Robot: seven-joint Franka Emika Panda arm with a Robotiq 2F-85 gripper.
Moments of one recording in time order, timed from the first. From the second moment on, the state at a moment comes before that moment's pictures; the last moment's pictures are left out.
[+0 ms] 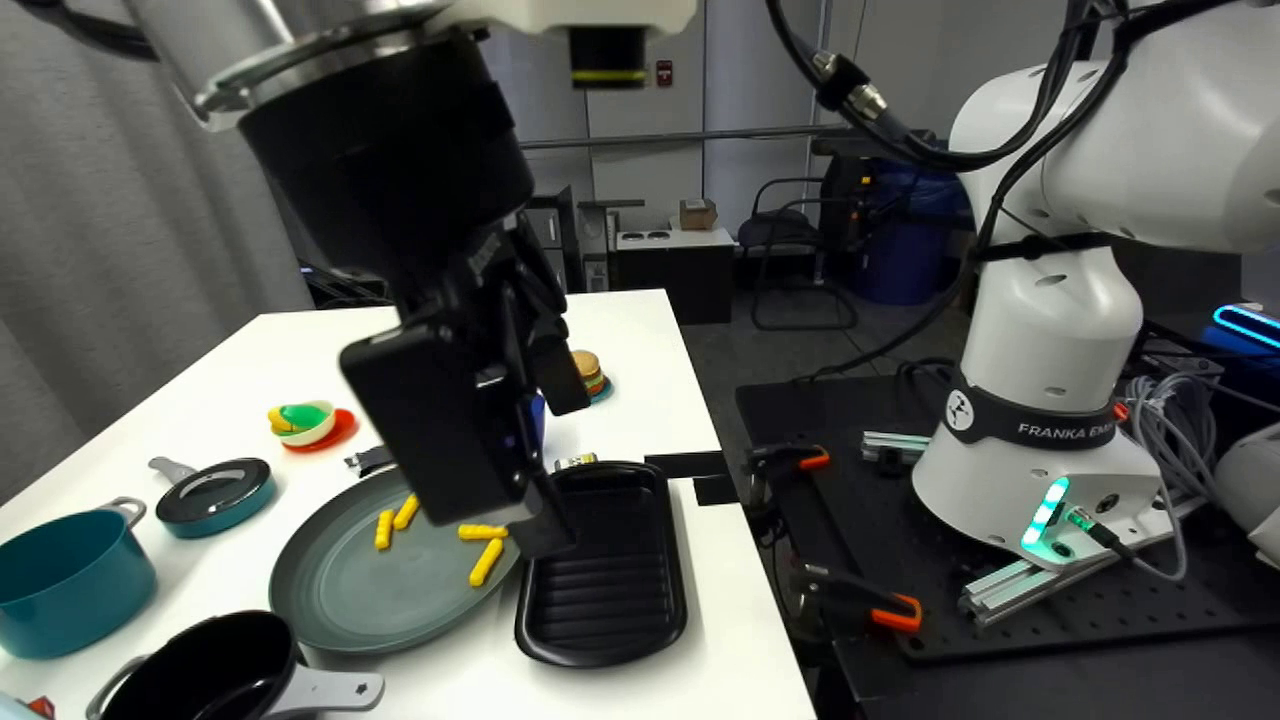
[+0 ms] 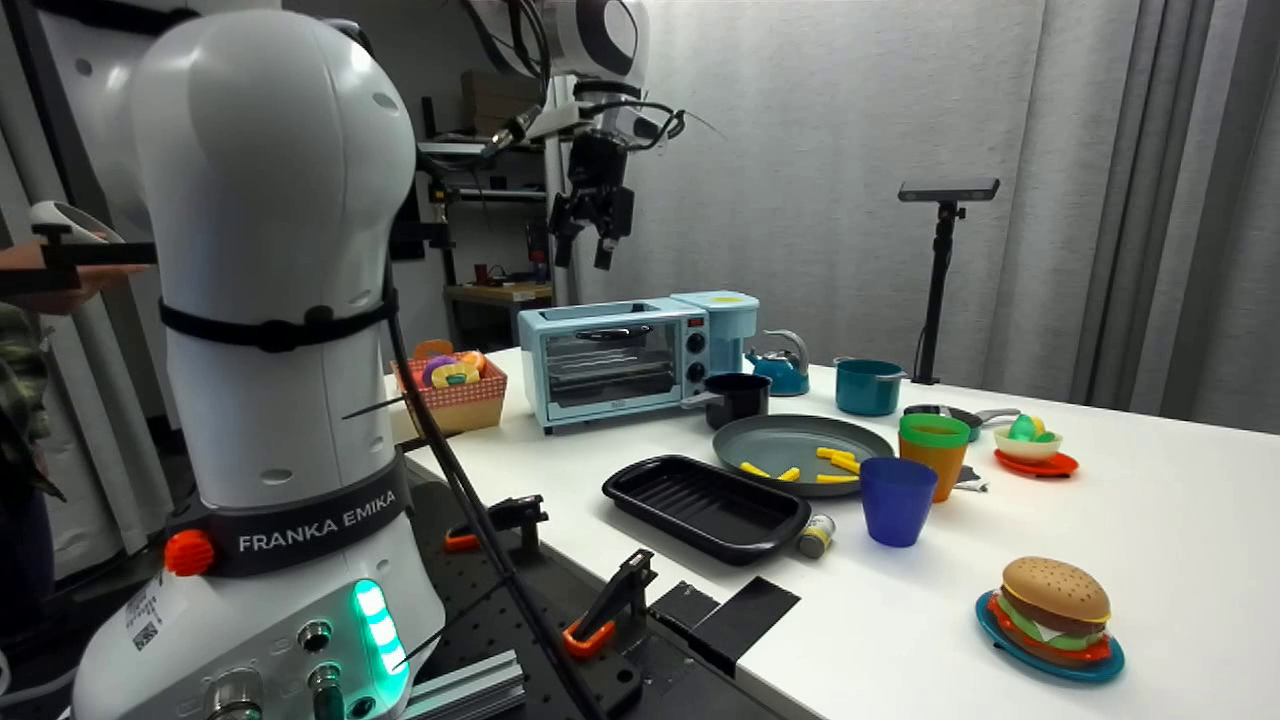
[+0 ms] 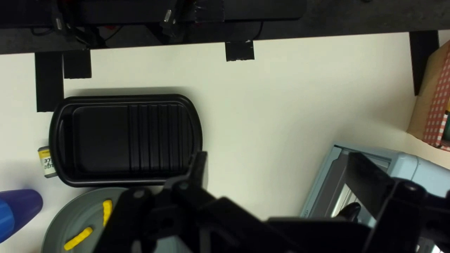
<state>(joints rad) 0.13 -0.11 0.25 -2.24 0.12 1.87 0.35</state>
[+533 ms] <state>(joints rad) 0.15 0.04 0.25 -2.12 0.12 1.95 0.46</state>
